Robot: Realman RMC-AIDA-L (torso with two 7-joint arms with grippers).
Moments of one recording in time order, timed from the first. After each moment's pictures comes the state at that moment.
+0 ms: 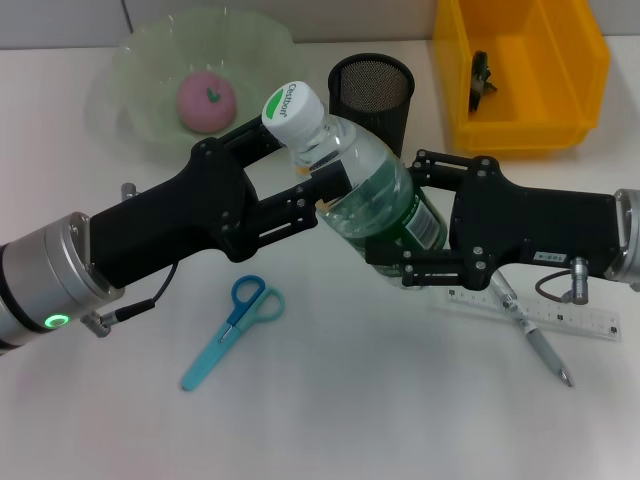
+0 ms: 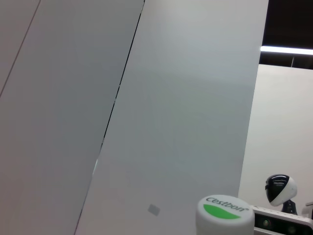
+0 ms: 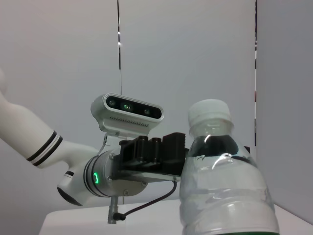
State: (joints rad) left arm -0.45 -2.07 1.27 0.35 1.07 1.74 -1.04; right arm 0.42 2.09 -1.11 -0.70 -1.53 -1.62 1.09
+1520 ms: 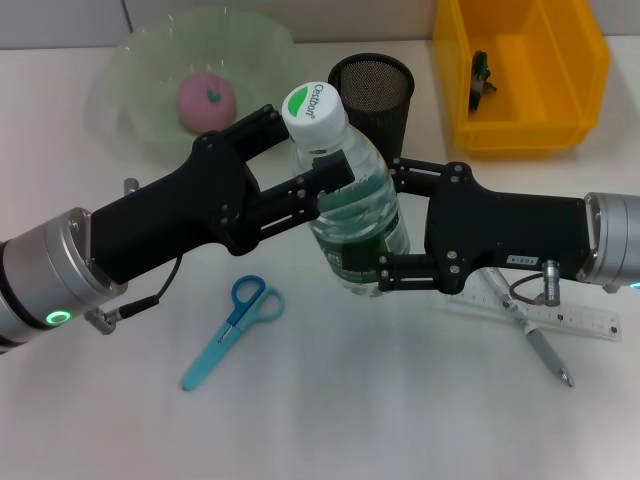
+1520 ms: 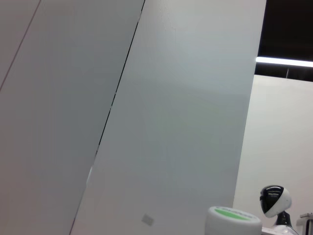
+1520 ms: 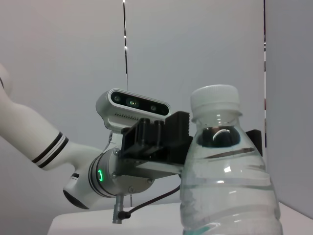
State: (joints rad) left arm -0.46 -2.08 1.26 0.34 1.06 1.76 -1.05; right arm 0.49 2.09 -1.11 -0.58 -1.52 -1.61 1.03
